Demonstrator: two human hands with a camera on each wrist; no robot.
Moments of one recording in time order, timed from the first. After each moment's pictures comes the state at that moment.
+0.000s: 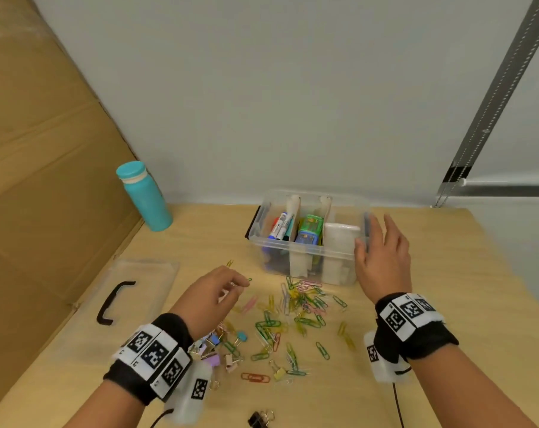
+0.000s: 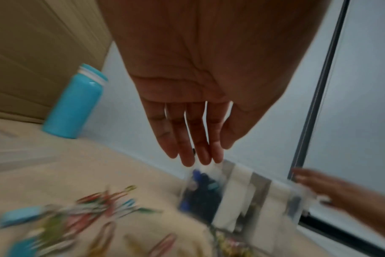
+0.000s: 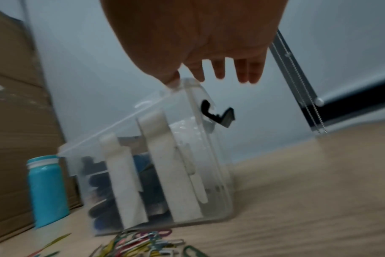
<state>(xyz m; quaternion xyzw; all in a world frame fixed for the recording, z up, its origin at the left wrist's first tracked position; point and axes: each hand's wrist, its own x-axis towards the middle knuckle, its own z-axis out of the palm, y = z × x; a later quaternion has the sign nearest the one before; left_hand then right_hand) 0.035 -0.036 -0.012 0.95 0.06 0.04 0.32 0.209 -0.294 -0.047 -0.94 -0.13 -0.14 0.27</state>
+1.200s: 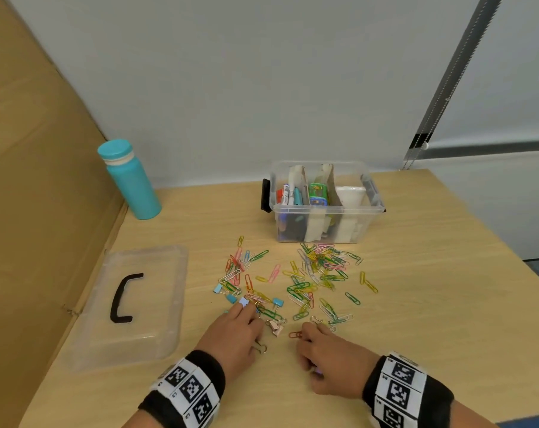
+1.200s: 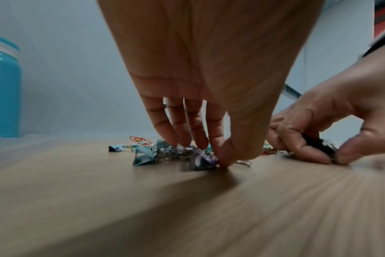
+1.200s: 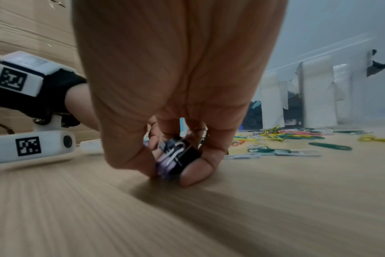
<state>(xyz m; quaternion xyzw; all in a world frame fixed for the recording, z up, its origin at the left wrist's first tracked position) -0.044 0.009 -0.092 0.98 -0.14 -0.09 0.06 -0.010 -0.207 -0.087 -0.87 -0.41 0.25 0.10</state>
